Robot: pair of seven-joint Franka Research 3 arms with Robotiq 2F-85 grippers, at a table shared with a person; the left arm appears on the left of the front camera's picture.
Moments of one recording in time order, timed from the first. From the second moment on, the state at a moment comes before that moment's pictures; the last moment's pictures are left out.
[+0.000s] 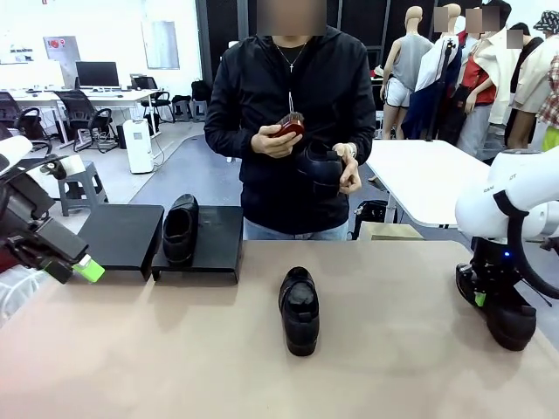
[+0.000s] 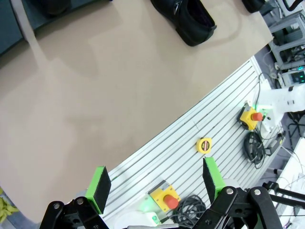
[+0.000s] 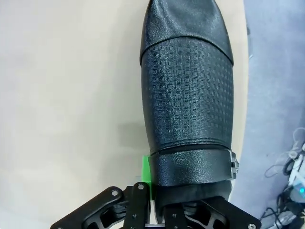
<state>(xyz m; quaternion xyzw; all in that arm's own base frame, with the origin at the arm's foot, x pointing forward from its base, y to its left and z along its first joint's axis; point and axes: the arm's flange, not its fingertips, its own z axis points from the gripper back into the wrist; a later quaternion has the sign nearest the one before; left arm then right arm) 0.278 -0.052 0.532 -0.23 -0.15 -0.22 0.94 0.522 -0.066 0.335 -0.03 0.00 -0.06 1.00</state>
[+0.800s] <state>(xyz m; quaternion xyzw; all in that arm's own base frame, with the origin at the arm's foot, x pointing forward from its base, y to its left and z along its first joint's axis) 0.278 -0.052 0.532 -0.23 -0.15 -0.22 0.94 0.369 -0.054 0.484 0.08 -0.16 -0.11 0.98</state>
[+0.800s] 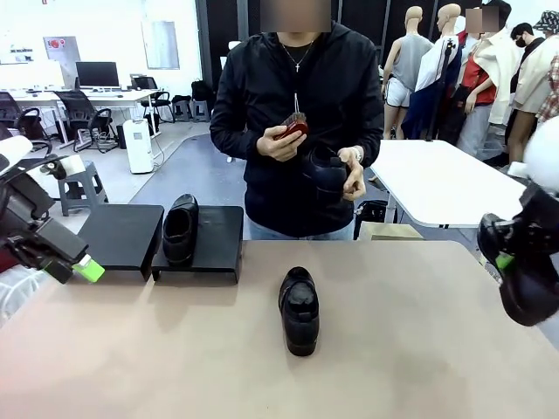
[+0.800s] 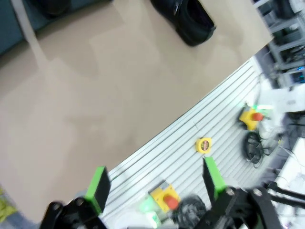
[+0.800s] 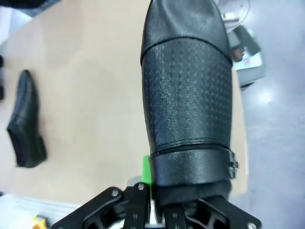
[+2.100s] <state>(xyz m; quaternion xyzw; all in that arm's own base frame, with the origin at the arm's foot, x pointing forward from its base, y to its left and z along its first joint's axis) 0.278 -0.052 0.533 -0.23 -0.15 -0.22 0.94 0.329 -0.092 0.509 0.08 -0.22 -0.20 0.95</state>
